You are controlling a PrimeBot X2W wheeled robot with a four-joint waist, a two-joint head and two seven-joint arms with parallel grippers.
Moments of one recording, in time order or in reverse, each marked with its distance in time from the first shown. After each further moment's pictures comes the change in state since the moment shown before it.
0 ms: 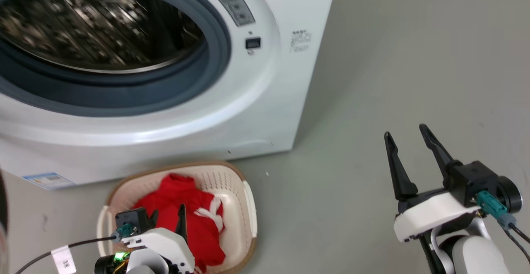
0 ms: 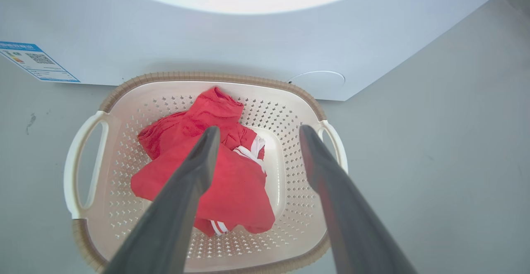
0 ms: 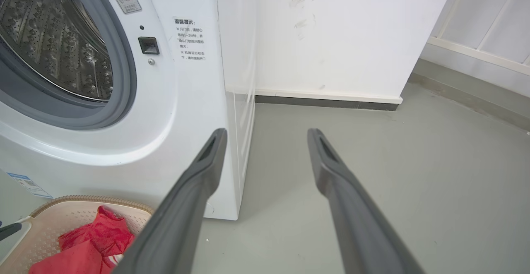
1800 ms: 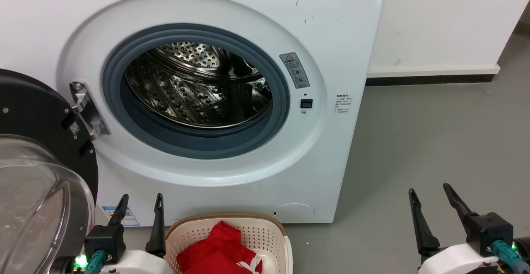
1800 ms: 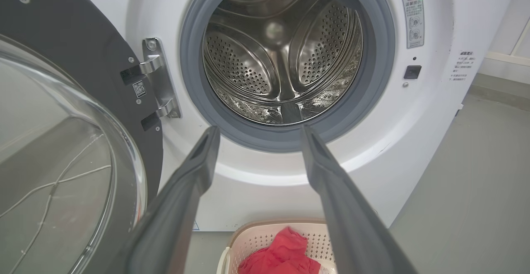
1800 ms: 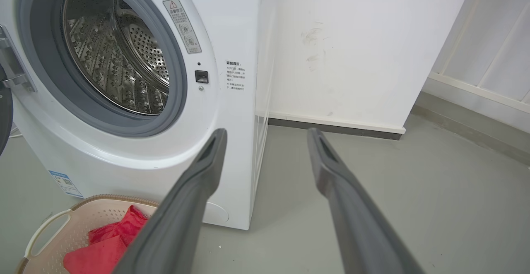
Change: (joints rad) left arm 0.434 0.059 0.060 -0.933 0.227 0.076 0.182; right arm 0.257 0.000 -0.084 -0.121 -0.043 0.000 0.092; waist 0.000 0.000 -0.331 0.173
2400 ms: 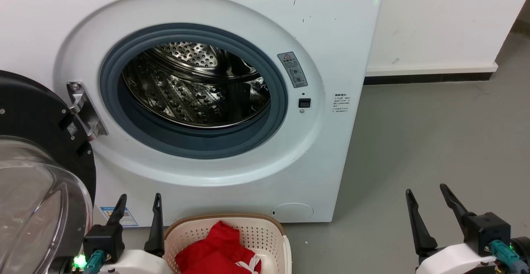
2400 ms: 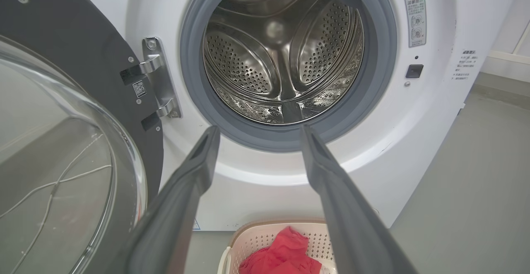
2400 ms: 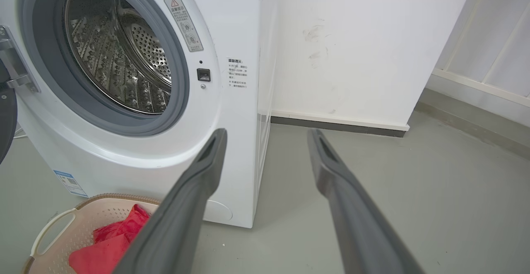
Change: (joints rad) left arm 0.000 0.011 -0.007 -0.002 -0.009 0.017 0.003; right arm -0.003 0.000 0.008 0.008 0.013 0.000 -0.001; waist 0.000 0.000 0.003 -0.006
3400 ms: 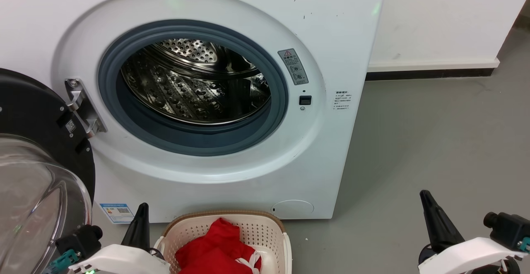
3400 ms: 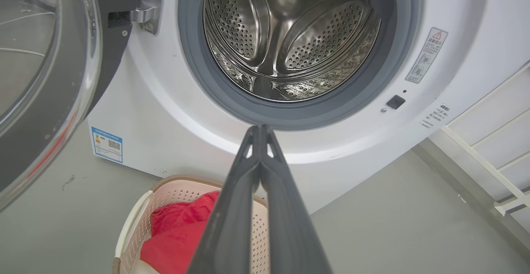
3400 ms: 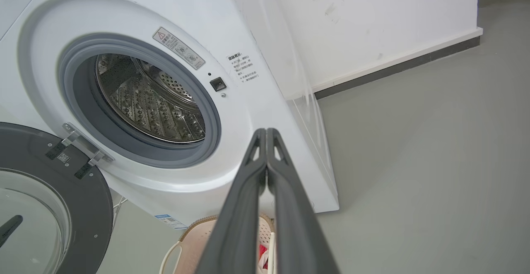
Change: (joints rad) left arm -0.031 -0.041 0.041 0.097 -0.432 -0.050 0.058; right arm -0.037 -0.016 0.002 0.127 0.505 0.000 0.002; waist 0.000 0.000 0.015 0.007
